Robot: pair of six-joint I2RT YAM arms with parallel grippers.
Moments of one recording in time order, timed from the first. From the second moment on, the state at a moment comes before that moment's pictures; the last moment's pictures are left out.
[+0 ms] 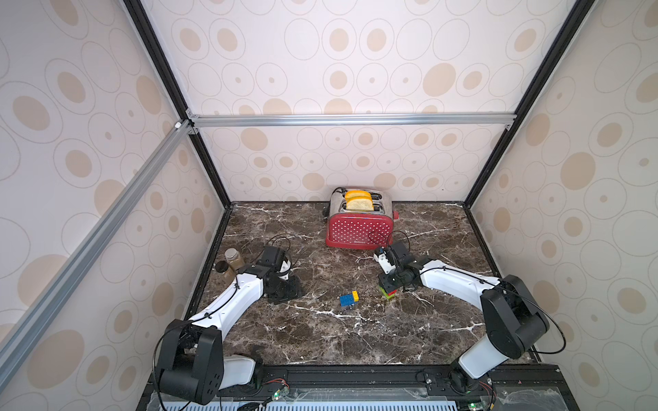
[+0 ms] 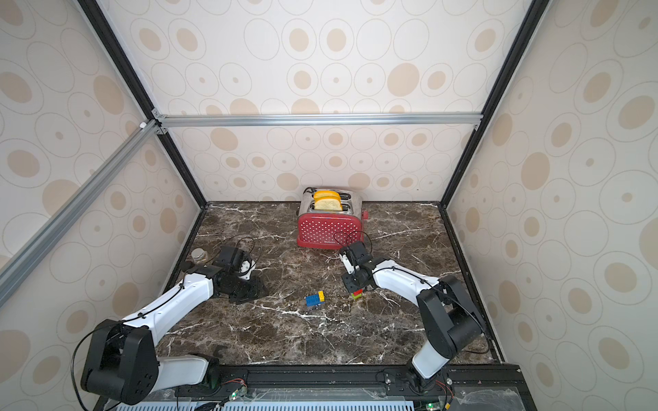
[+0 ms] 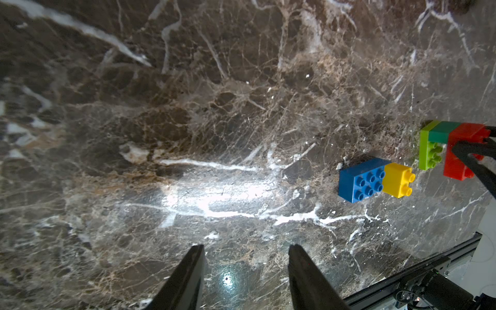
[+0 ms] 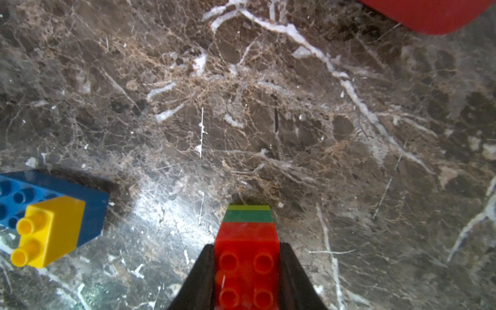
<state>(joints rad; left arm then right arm) -0.24 1.31 0.80 -0.75 0.31 -0.40 0.64 1.62 0.98 -0.52 -0.01 0.03</state>
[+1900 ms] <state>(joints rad) -0.24 1.35 0.80 -0.74 0.30 -0.40 0.66 1.56 0.93 -0.70 -0.05 0.10</state>
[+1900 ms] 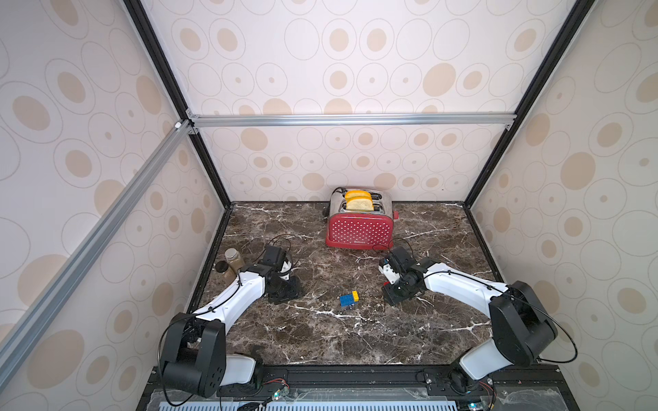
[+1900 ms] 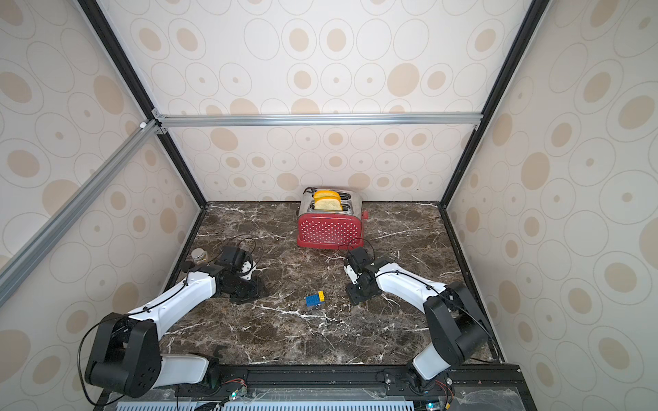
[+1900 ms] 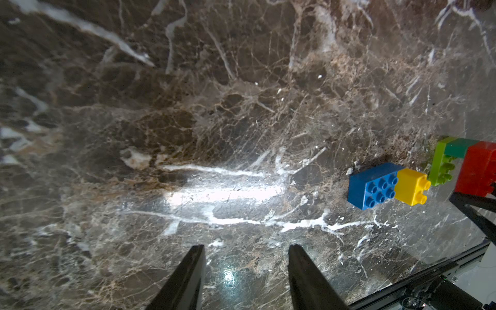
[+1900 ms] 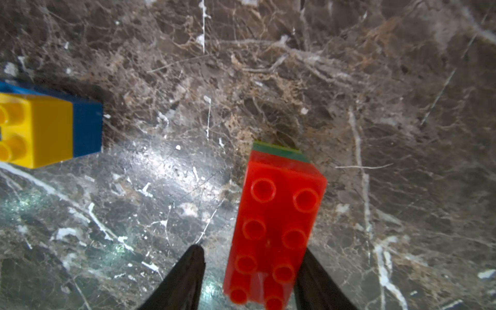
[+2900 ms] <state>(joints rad) -0.24 1.36 0.80 -0.75 0.33 -0.39 0.66 1.62 0.90 -0.64 -0.04 0.12</state>
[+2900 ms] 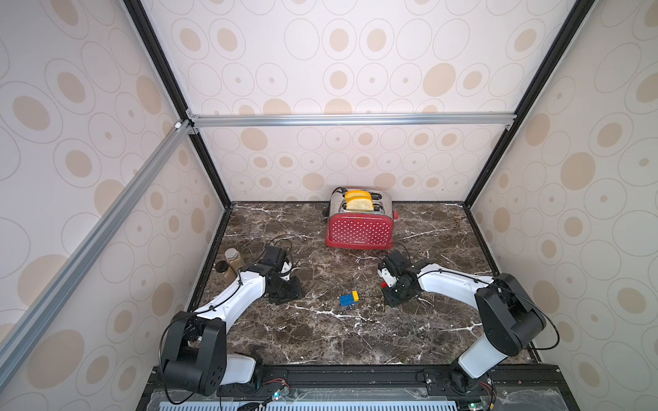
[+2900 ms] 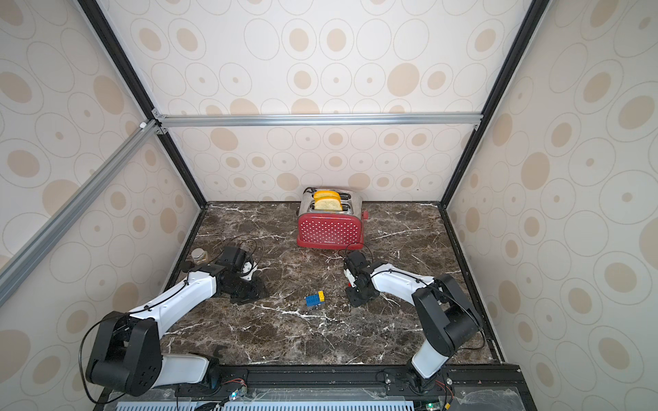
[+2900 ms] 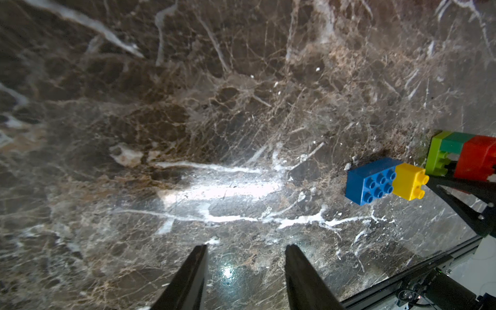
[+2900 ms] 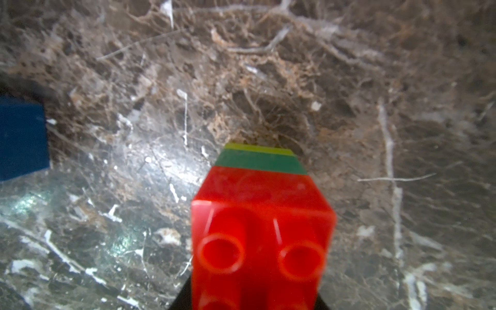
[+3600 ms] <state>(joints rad) -0.51 1.65 0.91 -0.74 0.41 -0.39 0.66 1.35 0.88 -0.64 -0.03 0.02</state>
